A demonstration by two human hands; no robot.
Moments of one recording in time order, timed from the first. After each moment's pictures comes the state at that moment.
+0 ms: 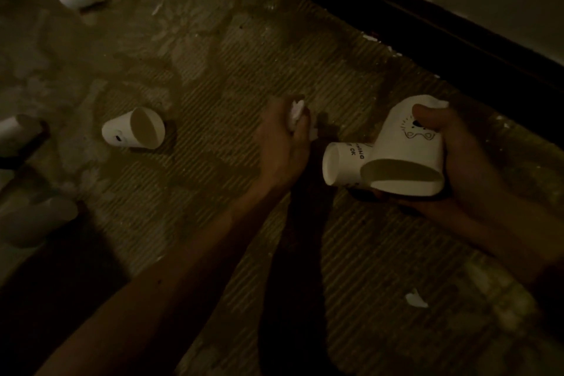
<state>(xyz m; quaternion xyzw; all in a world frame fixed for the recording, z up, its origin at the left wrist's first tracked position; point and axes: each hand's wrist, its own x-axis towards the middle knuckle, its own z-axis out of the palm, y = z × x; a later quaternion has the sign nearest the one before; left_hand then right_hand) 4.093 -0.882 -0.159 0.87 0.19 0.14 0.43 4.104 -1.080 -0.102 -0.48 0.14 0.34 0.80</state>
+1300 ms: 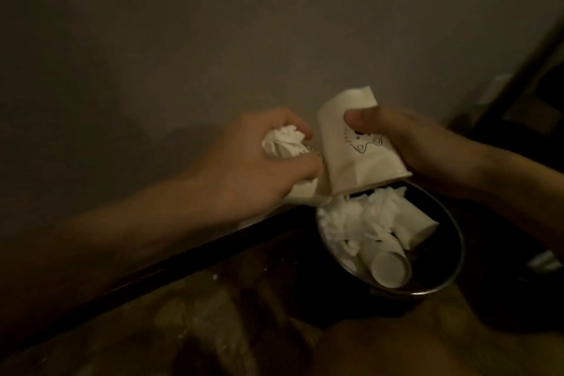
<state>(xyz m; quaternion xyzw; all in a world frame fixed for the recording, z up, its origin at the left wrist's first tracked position) 3.864 -1.557 0.207 0.68 -0.52 -0.20 0.48 3.707 -1.709 0.215 -0.76 0.21 -0.13 0.59</state>
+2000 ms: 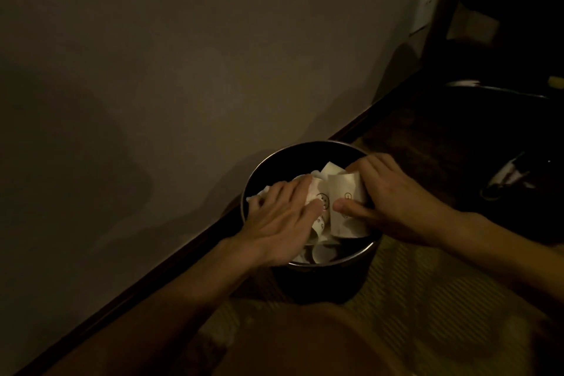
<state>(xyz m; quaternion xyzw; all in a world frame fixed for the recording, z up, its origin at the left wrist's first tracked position) 3.775 -1.657 0.057 0.67 -0.73 -0.14 0.01 3.576 -1.754 0.069 -0.92 0.36 -0.11 0.14</state>
